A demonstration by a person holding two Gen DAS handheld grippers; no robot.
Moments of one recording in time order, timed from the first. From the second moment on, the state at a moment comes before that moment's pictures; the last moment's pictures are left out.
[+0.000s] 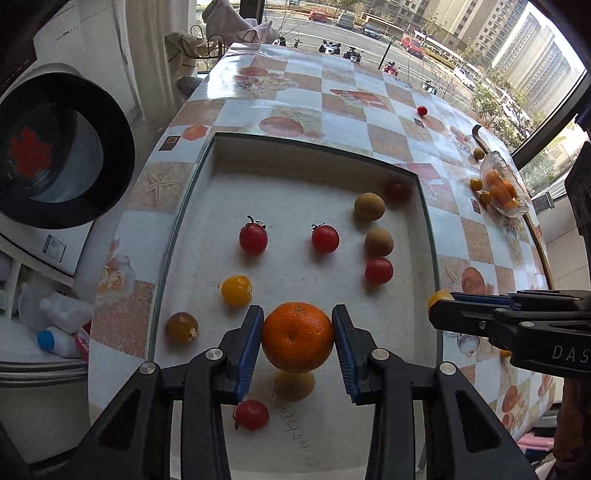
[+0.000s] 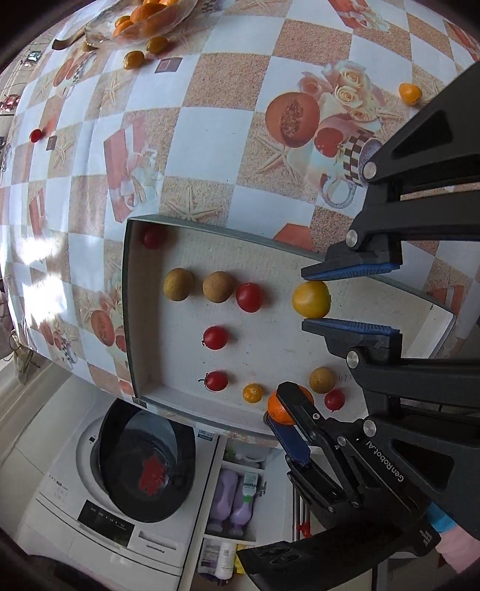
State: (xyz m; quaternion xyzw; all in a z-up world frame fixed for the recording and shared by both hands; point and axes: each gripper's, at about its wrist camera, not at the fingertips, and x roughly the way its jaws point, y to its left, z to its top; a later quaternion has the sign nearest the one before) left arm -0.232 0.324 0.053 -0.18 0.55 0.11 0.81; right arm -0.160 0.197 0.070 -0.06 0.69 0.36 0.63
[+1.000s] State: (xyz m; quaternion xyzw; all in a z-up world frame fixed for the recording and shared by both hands) left arm -0.232 0.318 0.048 -0.15 0.59 0.13 0.79; right arm -0.205 0.194 0.089 -0.17 0.65 0.38 0.64
